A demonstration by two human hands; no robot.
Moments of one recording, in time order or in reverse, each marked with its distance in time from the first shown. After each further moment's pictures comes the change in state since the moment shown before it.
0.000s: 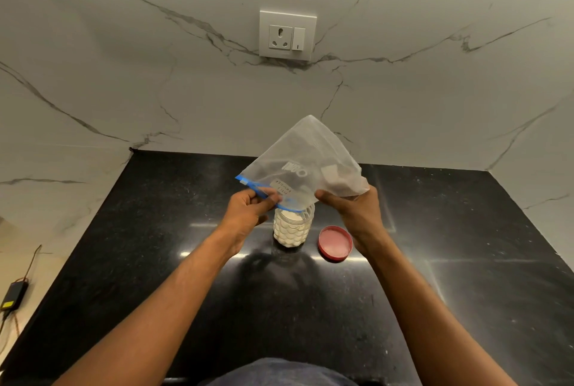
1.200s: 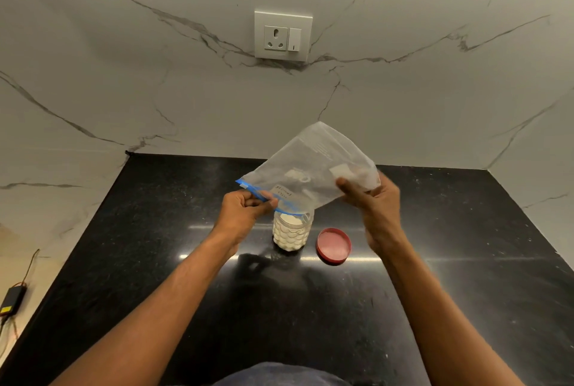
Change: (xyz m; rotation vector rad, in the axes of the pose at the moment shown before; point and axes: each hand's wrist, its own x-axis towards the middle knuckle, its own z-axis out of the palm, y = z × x) left_hand 0.011 -0.004 -0.008 0.063 0.001 0.135; right_hand 0.009 -0.007 -0.029 0.108 0.071 -0.067
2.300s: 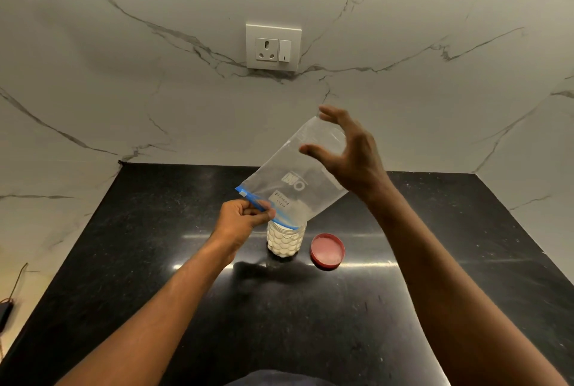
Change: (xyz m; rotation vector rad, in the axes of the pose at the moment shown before) left_hand 0.001 -0.002 0.006 0.031 -0.023 -0.072; right_hand 0.042 -0.090 0.043 -0.826 -0.169 -0.537
